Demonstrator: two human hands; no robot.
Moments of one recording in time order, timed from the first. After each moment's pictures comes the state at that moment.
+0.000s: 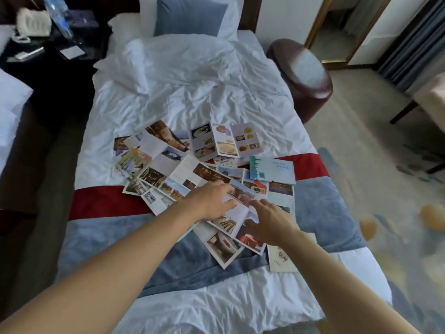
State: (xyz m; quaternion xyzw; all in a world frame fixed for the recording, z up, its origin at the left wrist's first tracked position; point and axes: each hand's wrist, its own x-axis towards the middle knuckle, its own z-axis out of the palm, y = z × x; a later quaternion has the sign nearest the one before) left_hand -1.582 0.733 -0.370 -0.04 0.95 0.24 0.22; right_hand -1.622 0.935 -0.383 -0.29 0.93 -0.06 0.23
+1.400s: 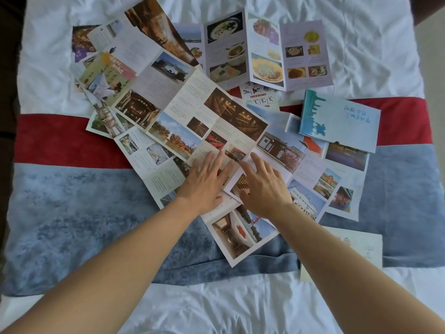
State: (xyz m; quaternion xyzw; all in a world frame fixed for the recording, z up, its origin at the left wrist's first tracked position) left_hand -1.602 0.697 -0.681 -0.01 0.97 0.04 0.23; right_hand -1.698 0.860 -0.648 -0.38 0.89 -0.02 0.24
